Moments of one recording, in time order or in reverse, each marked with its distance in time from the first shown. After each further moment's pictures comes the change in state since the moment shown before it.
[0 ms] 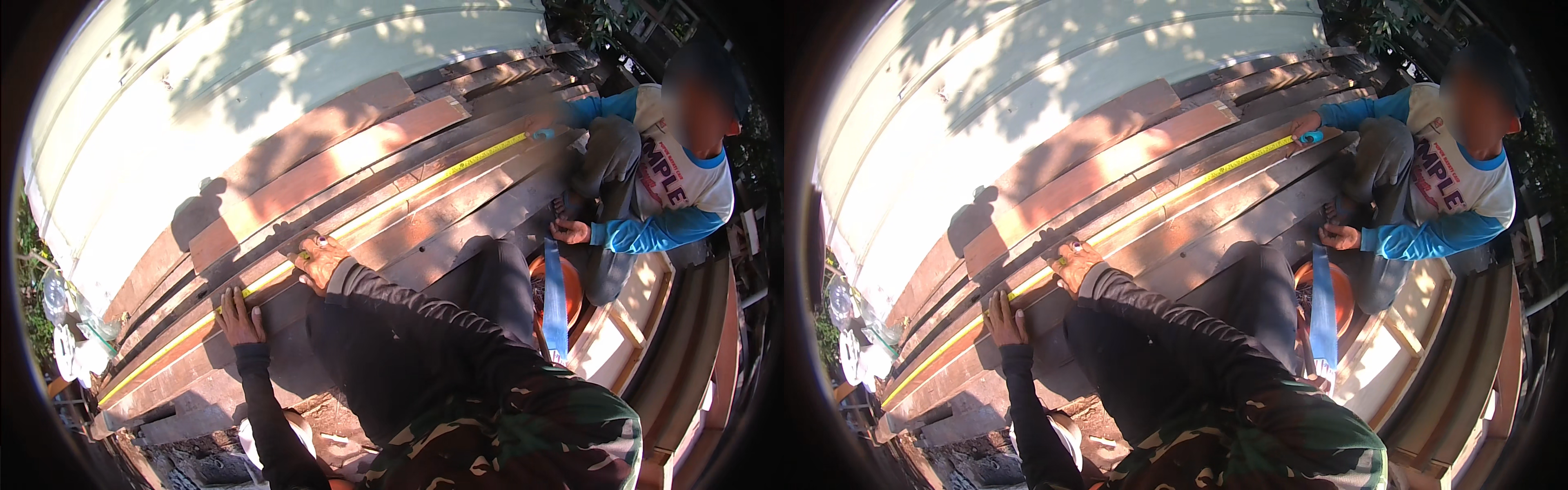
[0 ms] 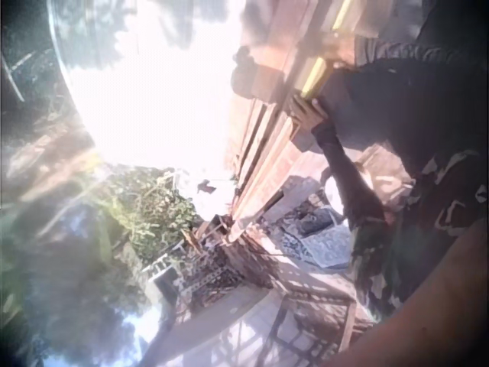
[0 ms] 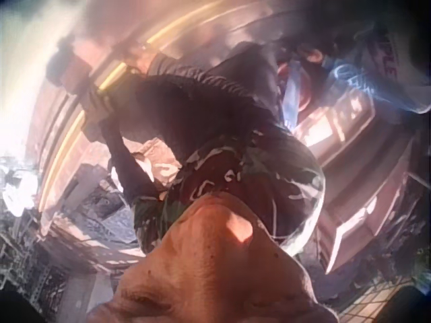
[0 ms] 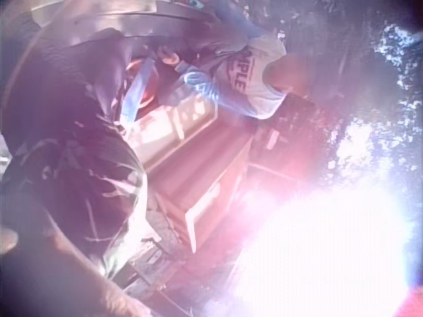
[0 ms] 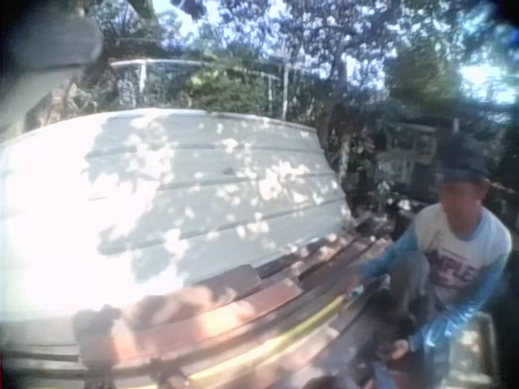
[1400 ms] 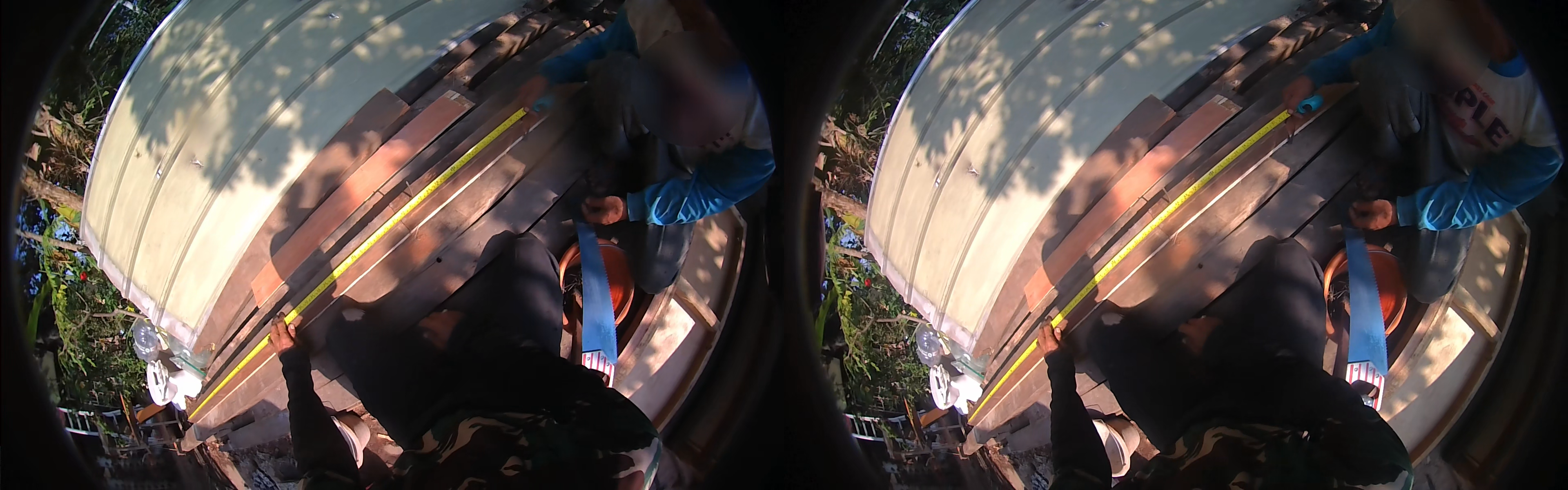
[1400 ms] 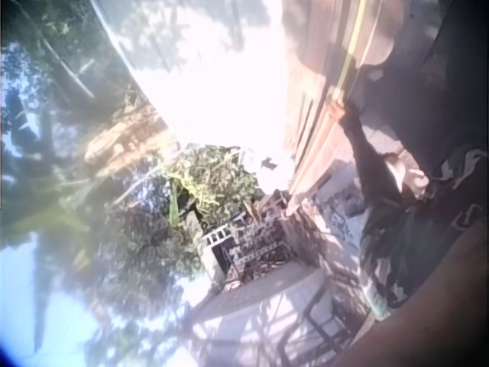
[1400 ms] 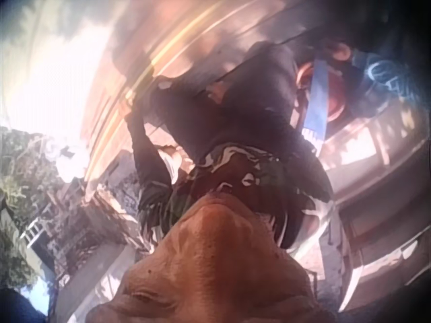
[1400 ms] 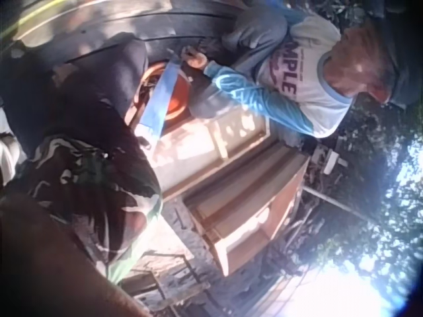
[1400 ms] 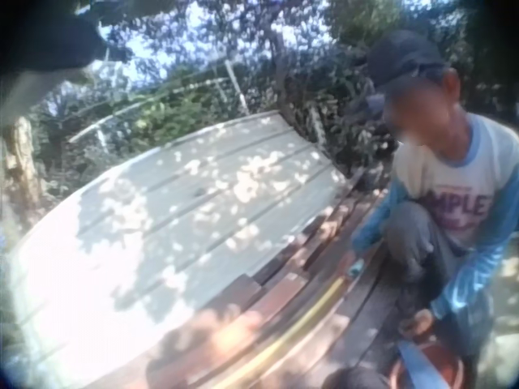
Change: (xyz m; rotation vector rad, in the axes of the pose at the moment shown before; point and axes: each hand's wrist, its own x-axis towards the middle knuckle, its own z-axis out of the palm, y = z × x) left_hand 0.017 0.012 -0.001 -0.059 0.072 -0.083; right_hand -0.235 0.075 0.064 0.388 0.053 0.236
